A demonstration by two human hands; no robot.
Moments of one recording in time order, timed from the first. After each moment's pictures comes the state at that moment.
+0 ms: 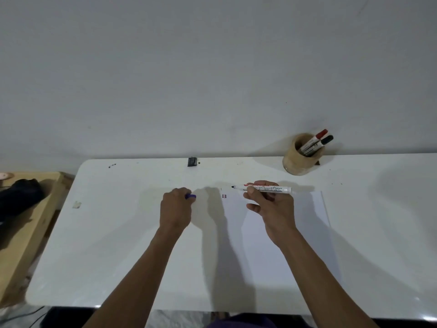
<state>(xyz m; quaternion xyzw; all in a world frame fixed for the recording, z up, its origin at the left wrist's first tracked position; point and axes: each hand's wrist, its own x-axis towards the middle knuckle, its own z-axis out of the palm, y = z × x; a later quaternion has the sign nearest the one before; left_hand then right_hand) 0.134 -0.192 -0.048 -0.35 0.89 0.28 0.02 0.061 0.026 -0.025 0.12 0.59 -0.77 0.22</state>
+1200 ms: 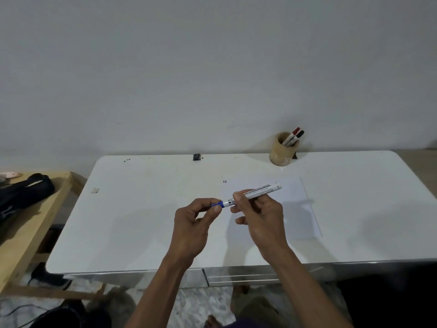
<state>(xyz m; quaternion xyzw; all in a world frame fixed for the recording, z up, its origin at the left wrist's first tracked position) 0.285 -0.111 0.035 -0.22 0.70 0.67 -0.12 0.225 0.032 0.054 -0.01 0.68 -0.72 0.14</state>
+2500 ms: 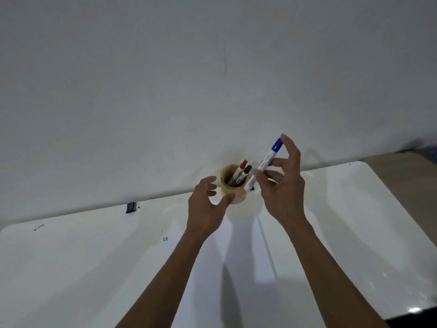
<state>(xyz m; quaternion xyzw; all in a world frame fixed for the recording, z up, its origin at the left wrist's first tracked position) 0.003 -0.010 0.011 -0.19 0.83 0.53 -0.06 -0.047 0.154 0.055 -0.04 0.78 -0.61 -0.09</state>
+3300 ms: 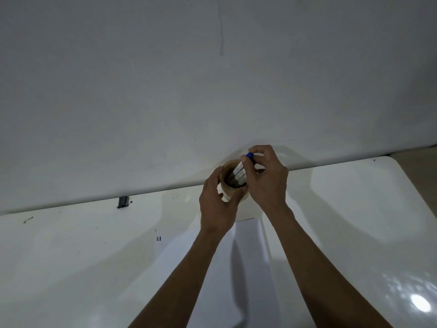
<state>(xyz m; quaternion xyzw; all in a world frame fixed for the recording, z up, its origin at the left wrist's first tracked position) -0.040 0.020 -0.037 -0.19 0.81 0.55 -0.13 -0.111 0.120 -0.008 -0.03 0.84 -0.54 -0.10</state>
